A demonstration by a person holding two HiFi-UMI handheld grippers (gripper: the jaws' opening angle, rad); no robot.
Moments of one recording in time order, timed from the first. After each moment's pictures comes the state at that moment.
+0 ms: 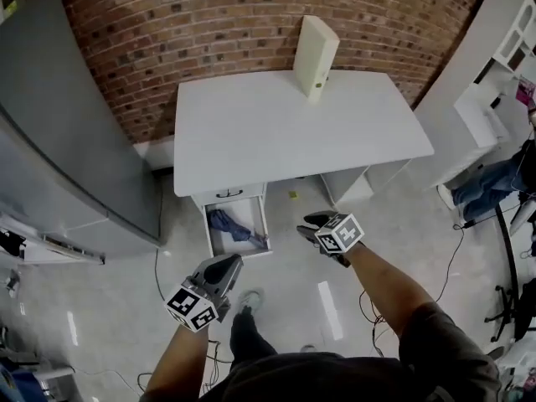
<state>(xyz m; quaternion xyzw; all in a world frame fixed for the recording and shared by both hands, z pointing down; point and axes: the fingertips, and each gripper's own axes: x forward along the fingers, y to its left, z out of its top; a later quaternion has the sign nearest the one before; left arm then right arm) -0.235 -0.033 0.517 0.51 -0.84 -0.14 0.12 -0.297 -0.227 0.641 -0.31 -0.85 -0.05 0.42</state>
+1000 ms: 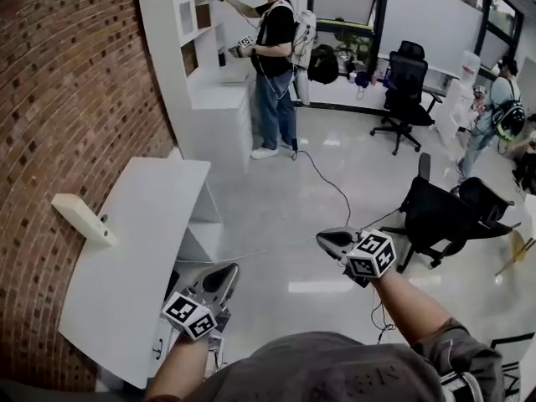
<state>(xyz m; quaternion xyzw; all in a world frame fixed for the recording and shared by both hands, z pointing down) -0.107 -0.385 0.322 0.90 -0.41 -0.06 0.09 0.081 -0.487 0.352 0.23 -0.95 0.09 0.18</state>
